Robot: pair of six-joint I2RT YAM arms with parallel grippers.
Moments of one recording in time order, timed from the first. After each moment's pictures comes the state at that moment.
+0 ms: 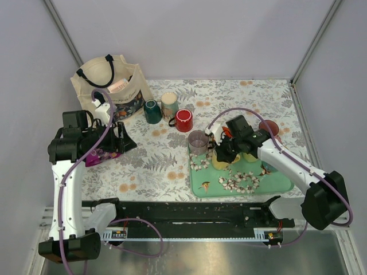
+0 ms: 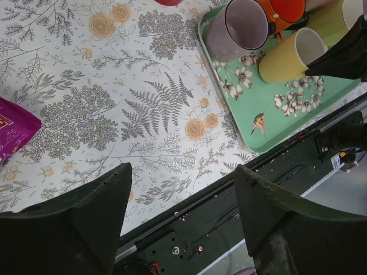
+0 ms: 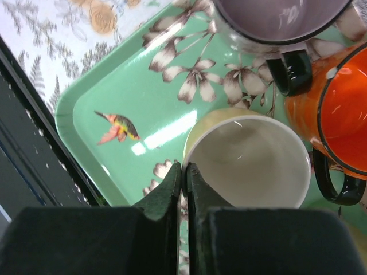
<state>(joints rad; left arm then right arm) 0.12 0.95 1.23 -1.13 0.66 0.09 0.56 1.30 0.96 -0.65 -0.37 -0.30</state>
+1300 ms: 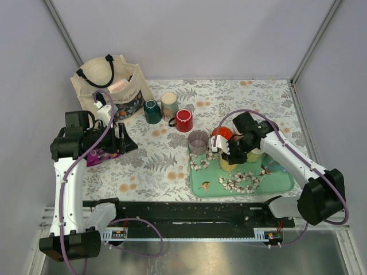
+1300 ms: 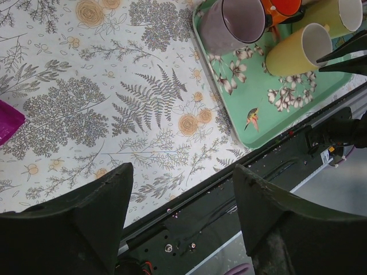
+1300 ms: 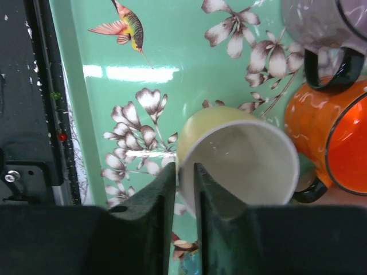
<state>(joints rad) 0.12 0.96 1.19 -1.13 0.69 0.08 0.45 1.34 1.06 -1.04 -0.47 -1.09</state>
